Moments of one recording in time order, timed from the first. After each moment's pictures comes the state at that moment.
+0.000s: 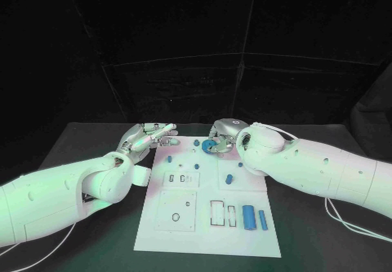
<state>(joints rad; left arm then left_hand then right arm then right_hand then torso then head) 1.21 -0.89 -0.10 1.53 0.02 -0.26 0.53 1.30 0.07 0.03 0.05 0.06 0.92 0.23 0.11 0.07 1.01 0.17 0.17 0.07 1.12 0.12 0.19 0.19 0.18 0.92 0.23 0.26 0.08 1.26 -0.52 0.00 1.30 -1.62 -0.22 -0.32 1.27 -0.06 0.22 0.08 0.41 1.00 0.14 0.10 0.07 1.42 0.05 1.25 1.31 1.47 -0.03 1.48 1.31 0.05 1.47 0.08 1.48 1.31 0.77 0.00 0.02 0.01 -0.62</state>
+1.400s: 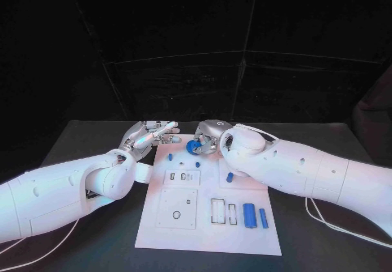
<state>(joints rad) 1.21 -0.87 -0.10 1.51 0.02 -0.26 0.53 1.30 0.07 0.04 0.05 0.06 0.92 0.23 0.11 0.07 1.01 0.17 0.17 0.07 1.12 0.12 0.19 0.19 0.18 0.92 0.23 0.26 0.08 1.24 -0.38 0.00 1.21 -1.62 -0.21 -0.32 1.25 -0.09 0.25 0.07 0.32 0.97 0.15 0.08 0.07 1.41 0.05 1.24 1.31 1.47 -0.03 1.48 1.31 0.05 1.47 0.08 1.48 1.31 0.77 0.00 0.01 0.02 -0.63</state>
